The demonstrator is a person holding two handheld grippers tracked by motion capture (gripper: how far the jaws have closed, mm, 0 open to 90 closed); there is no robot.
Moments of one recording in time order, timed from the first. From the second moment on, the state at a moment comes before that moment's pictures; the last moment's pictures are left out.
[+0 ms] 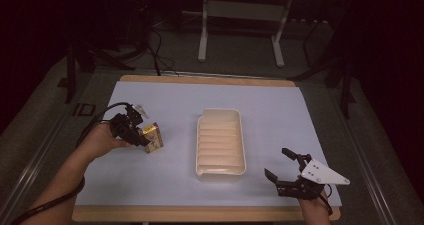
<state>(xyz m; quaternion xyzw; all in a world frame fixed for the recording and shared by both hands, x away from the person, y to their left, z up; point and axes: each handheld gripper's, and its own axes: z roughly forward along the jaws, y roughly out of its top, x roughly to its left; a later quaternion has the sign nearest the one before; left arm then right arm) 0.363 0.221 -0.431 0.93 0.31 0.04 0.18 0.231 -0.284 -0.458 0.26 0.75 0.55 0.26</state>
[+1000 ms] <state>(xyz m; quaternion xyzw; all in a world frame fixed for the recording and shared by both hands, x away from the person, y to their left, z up) 0.373 0.208 -0.429 0.95 0.24 0.03 0.20 0.230 -0.284 -0.458 0.26 0.75 0.55 0.26</state>
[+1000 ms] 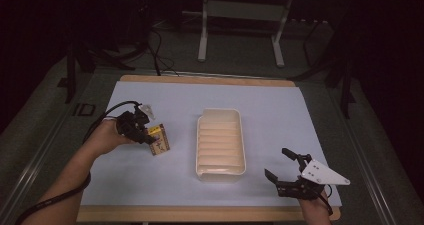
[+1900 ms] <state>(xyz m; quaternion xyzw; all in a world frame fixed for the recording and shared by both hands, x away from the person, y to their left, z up) 0.380 0.175 -0.381 0.96 0.17 0.05 0.22 0.230 -0.284 -0.458 0.26 0.76 0.55 0.26</state>
